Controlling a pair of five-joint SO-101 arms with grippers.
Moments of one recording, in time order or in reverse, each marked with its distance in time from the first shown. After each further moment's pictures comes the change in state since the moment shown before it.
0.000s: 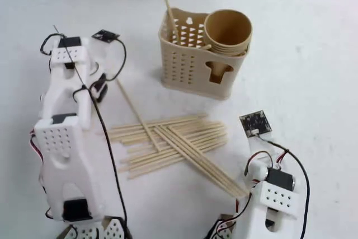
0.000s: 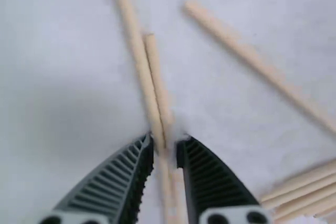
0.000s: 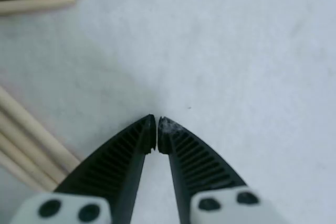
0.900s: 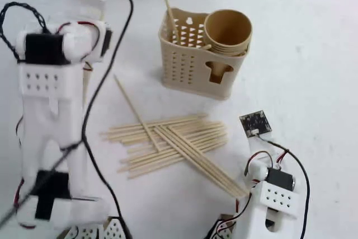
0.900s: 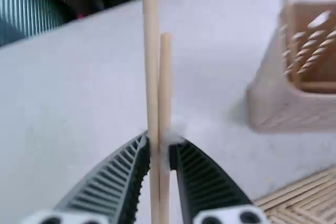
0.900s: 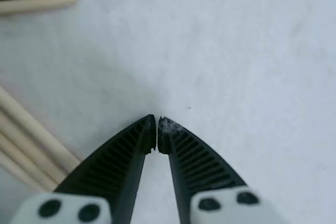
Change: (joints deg) left arm 13.5 -53.5 0.7 -1.6 17.7; right arm 0.0 0.0 0.0 0.0 0.0
